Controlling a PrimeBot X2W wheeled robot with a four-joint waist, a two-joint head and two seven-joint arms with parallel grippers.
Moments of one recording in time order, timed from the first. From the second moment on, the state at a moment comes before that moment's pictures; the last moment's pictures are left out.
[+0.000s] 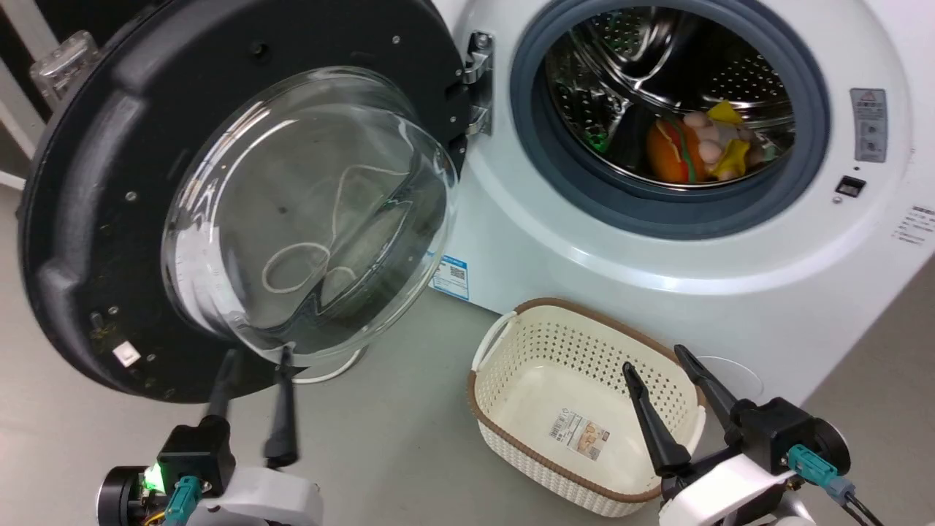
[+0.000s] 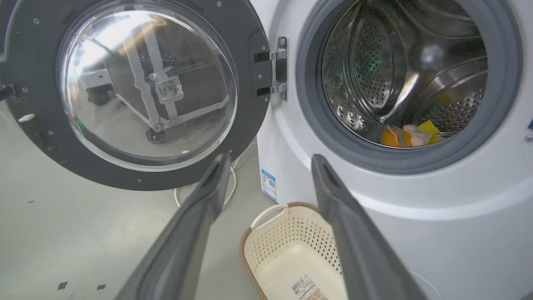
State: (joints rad) left arm 0.01 0.05 0.02 0.00 -0.04 0.00 -0.17; right arm -0.07 -0.05 0.14 0.14 0.09 0.13 -0.17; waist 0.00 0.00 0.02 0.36
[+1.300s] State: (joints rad) left arm -0.62 0.43 0.41 0.48 -0.89 -0.12 0.18; right arm -0.08 -0.05 0.10 0.16 0.12 0.13 -0.25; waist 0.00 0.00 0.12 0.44
